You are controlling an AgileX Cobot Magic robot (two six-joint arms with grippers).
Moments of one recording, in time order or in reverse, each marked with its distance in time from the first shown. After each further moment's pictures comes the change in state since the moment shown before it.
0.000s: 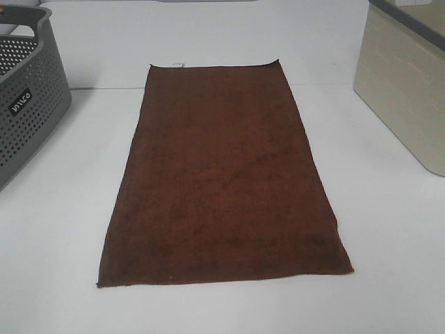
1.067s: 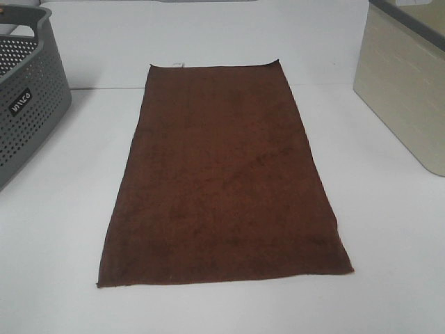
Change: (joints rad) left arm 0.000 0.000 0.000 0.000 0.000 0.000; right arm 0.000 0.000 0.000 0.000 0.000 0.000
